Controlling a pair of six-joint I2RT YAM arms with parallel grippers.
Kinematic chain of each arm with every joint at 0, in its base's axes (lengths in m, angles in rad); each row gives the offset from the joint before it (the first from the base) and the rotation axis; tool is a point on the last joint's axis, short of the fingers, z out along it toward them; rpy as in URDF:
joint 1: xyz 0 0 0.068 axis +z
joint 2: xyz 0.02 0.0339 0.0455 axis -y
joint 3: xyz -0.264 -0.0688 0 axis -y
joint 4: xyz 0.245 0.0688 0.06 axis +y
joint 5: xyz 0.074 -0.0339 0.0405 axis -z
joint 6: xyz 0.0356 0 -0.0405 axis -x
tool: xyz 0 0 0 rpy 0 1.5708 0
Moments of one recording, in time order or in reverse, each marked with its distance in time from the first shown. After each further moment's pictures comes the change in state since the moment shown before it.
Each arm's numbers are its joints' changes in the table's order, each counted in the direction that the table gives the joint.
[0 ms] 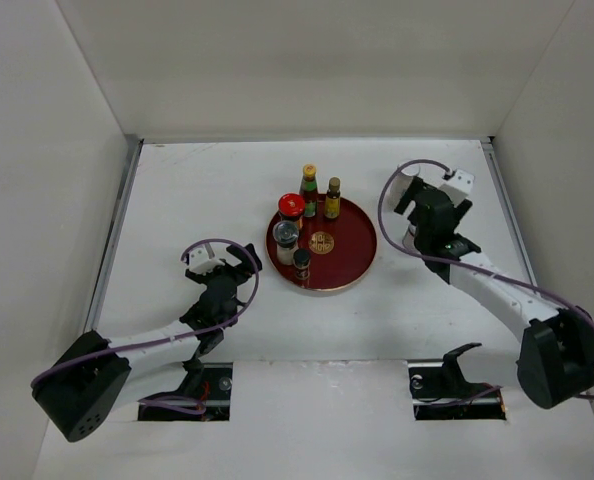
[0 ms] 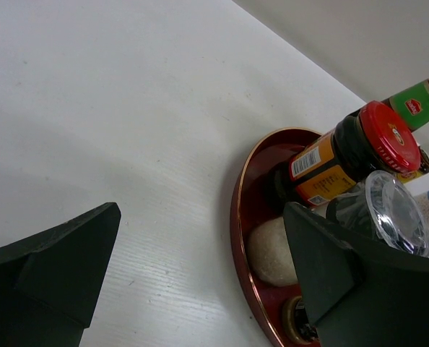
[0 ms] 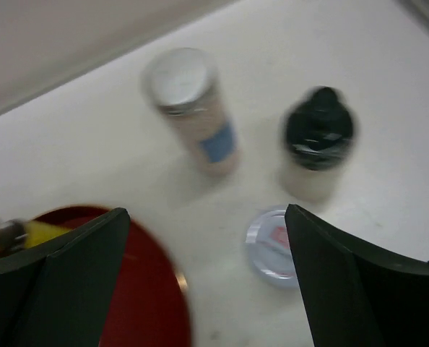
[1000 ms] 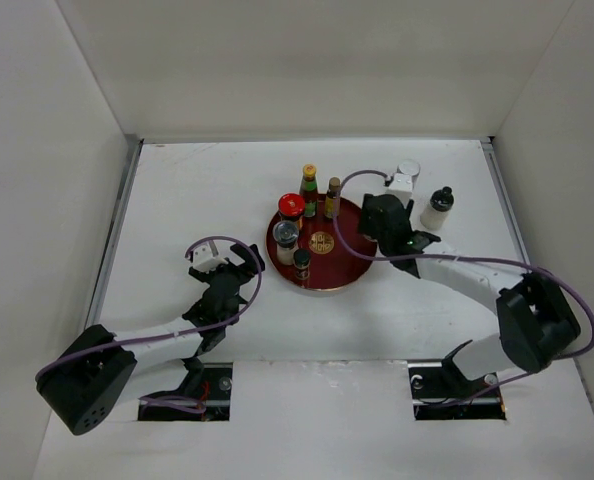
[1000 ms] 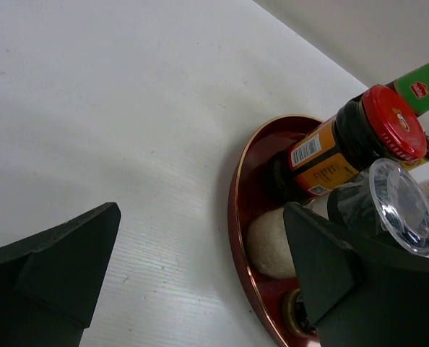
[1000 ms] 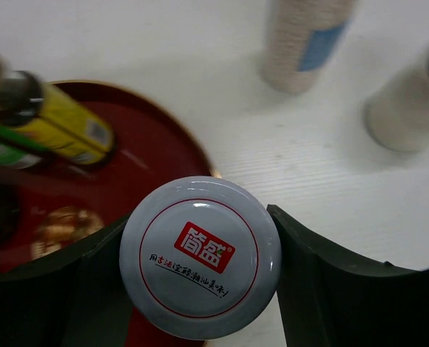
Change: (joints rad) left arm 0.005 -0.049 0.016 0.000 0.037 0.008; right arm 0.137 -0.177 0.042 0.099 -0.053 0.026
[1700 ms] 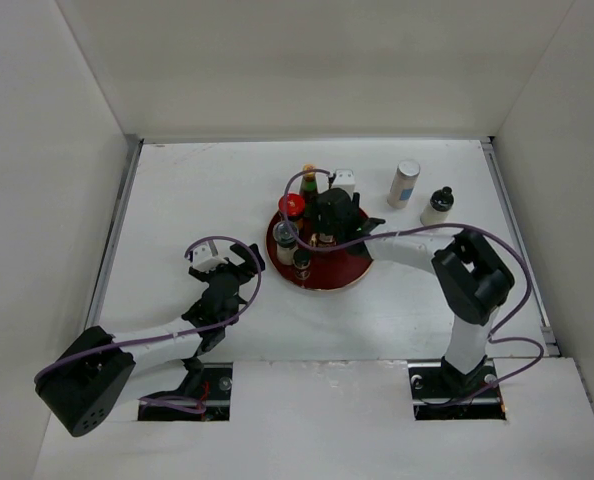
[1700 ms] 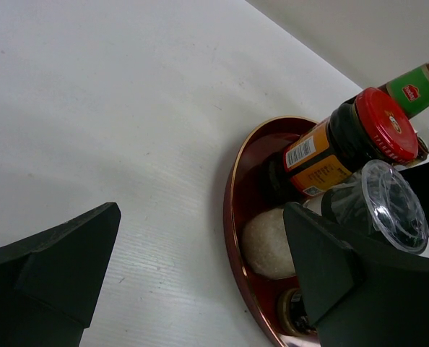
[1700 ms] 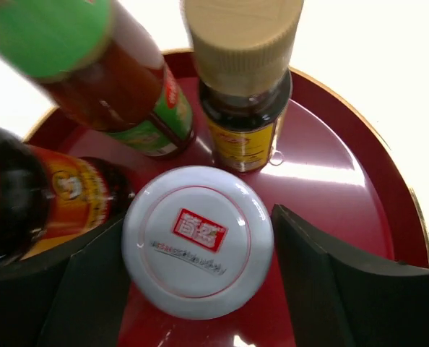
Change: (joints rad) left arm 0.000 0.011 0.000 0.000 0.007 0.000; right arm 0.171 -0.420 0.330 -0.054 -0.110 -0.002
